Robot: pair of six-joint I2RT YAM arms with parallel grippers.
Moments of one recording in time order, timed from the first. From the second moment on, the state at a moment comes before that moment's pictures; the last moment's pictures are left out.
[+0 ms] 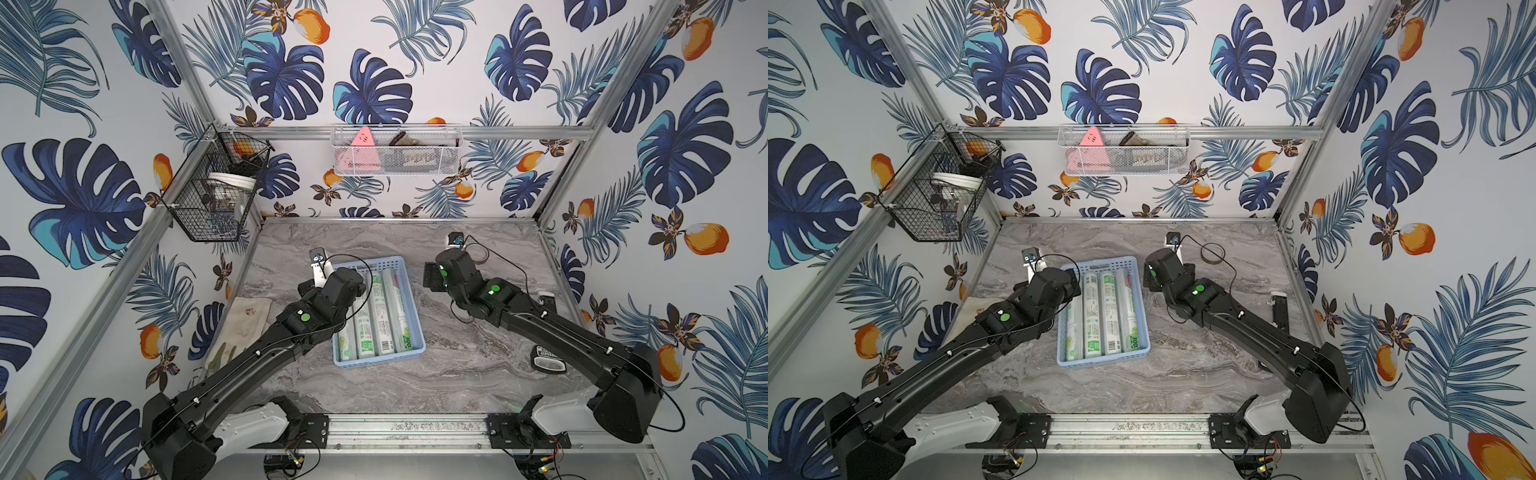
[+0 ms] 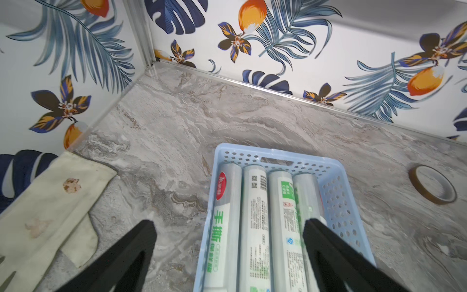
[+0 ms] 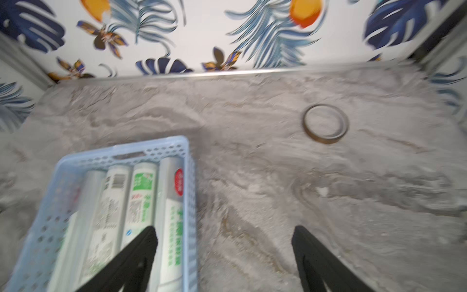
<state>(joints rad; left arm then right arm) -0.61 1.11 0.99 -0.56 -0.79 -0.65 0.74 1.38 1.16 -0.43 0.61 0.48</state>
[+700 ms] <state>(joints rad) -0.29 1.32 0.65 0.05 -0.93 -0.23 0.16 1.42 0.70 0.09 0.73 0.21</state>
